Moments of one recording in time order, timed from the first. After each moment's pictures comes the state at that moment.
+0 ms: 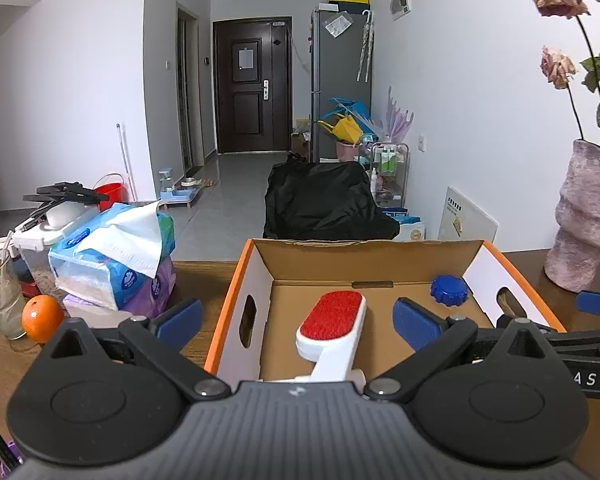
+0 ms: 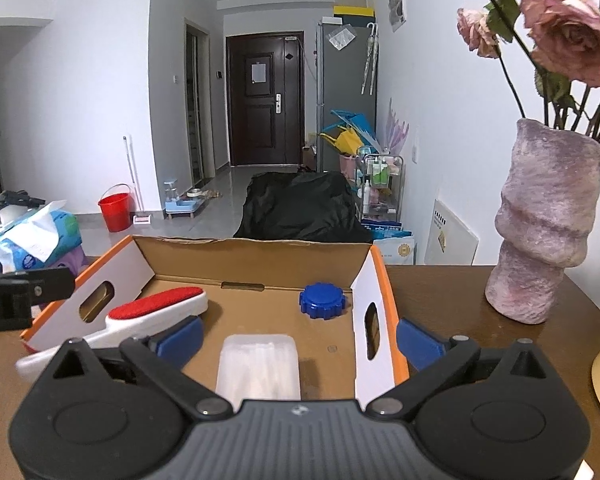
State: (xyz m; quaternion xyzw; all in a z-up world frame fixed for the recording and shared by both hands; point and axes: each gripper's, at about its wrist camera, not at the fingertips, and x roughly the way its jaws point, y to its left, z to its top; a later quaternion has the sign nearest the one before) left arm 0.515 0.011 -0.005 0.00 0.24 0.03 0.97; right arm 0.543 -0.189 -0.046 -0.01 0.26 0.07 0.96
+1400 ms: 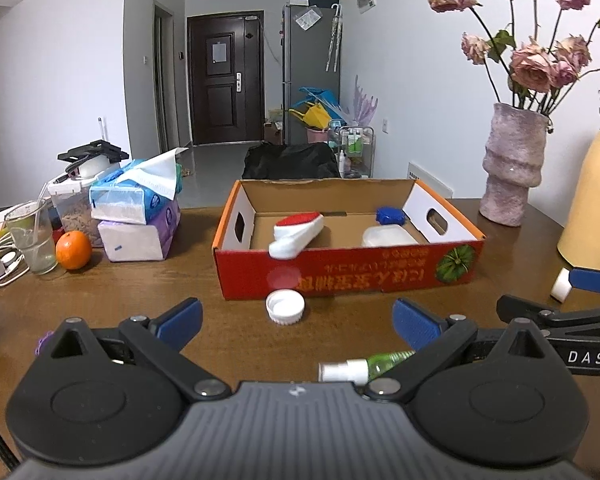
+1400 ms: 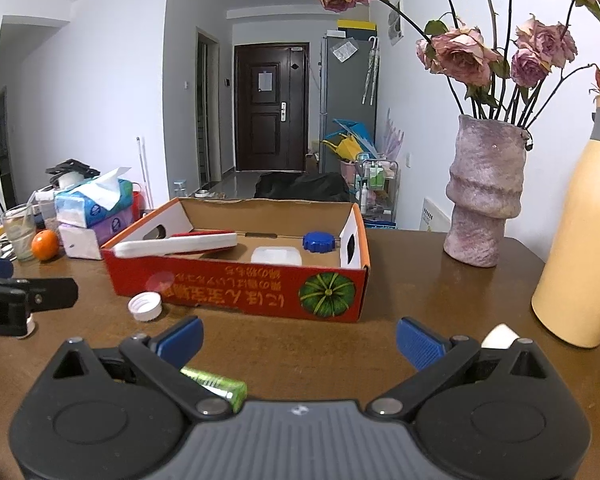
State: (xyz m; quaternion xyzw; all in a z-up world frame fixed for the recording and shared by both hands) left arm 0.354 0.002 -0.014 0.01 0.26 -0.01 0.97; right arm 0.371 -0.209 -0.048 -0.02 0.24 0.08 0.97
